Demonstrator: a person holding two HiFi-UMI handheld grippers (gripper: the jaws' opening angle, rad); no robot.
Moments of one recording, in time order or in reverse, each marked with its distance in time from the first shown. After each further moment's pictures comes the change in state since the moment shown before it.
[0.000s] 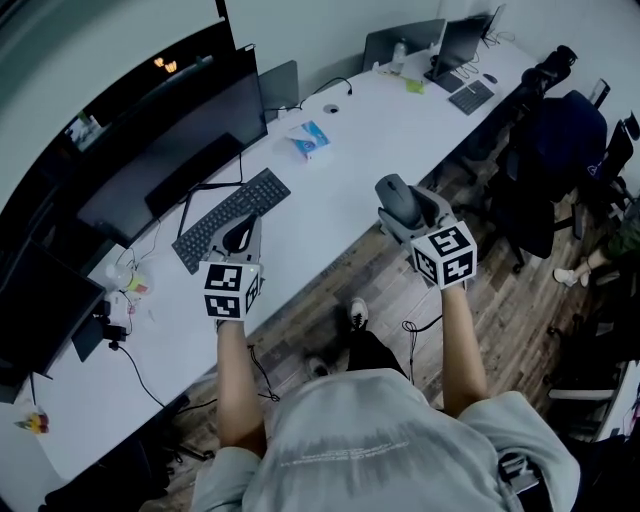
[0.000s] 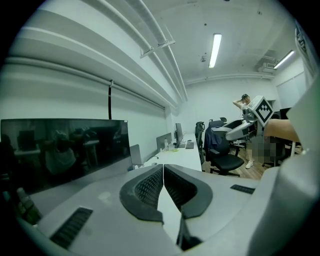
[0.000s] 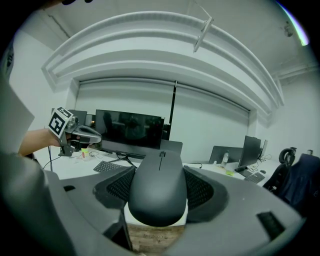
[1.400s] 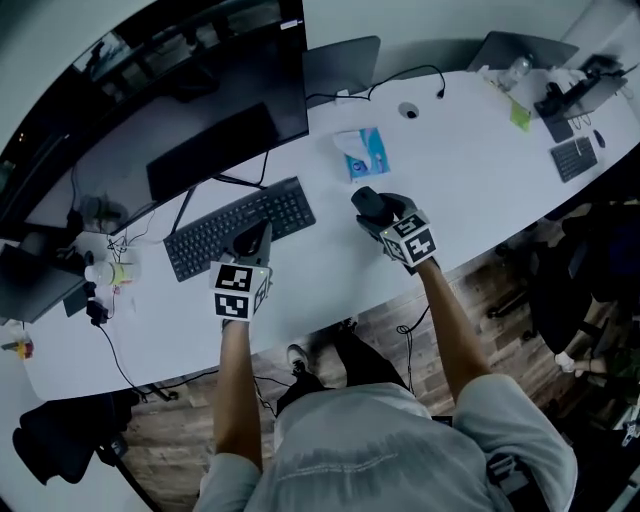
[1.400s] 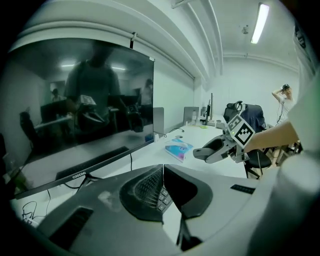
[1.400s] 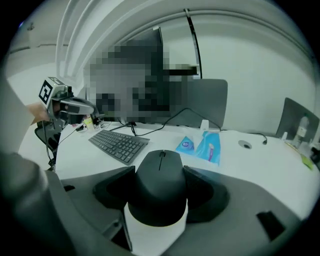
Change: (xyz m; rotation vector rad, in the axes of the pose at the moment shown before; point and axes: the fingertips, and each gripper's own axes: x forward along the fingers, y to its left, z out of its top) left arm 0.180 0.101 -0.118 -0.208 0.313 0.220; right arm 0.365 -0.031 -0.149 -0.044 0.321 0.542
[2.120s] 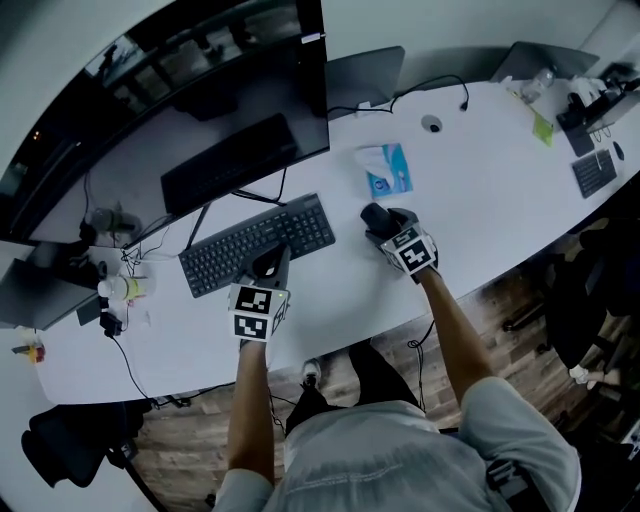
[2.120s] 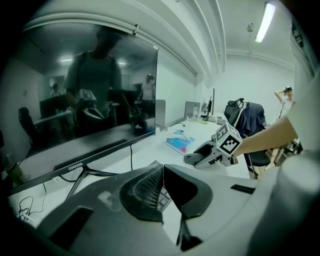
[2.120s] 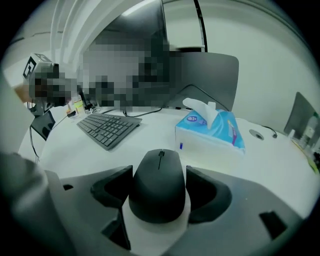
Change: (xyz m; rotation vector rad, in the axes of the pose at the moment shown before) left arm 0.016 0.008 -0.029 -0.020 0.053 -0.011; right arm 0.076 -0.013 -0.041 -0.041 0.123 -0.027
